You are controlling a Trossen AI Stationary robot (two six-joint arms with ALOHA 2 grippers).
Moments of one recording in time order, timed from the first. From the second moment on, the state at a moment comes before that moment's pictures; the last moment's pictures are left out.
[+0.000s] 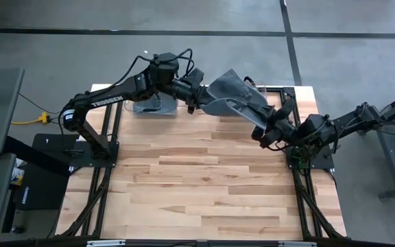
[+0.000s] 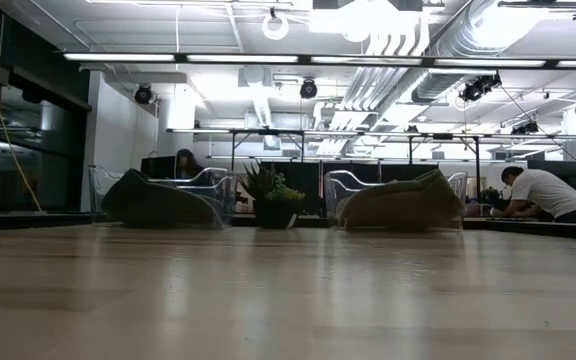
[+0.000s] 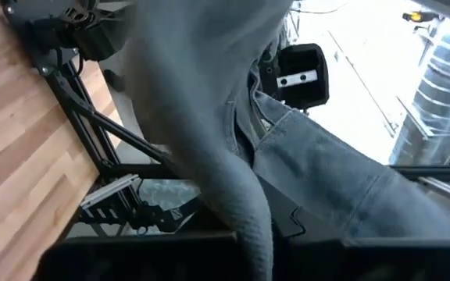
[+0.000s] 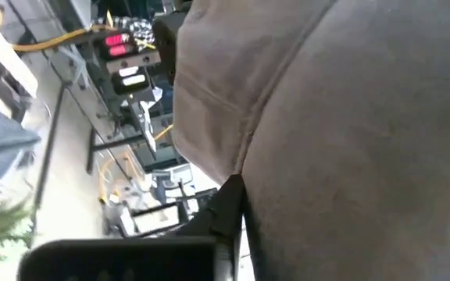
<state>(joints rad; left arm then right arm) 0.28 1.60 1.74 -0.19 0.60 -1.44 0.33 0.93 0.81 0.54 0.83 -1.64</state>
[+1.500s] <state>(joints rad) 0.52 1.55 1.74 -0.22 0.54 -1.20 0.46 0.93 0.81 0.50 1.32 -1.00</state>
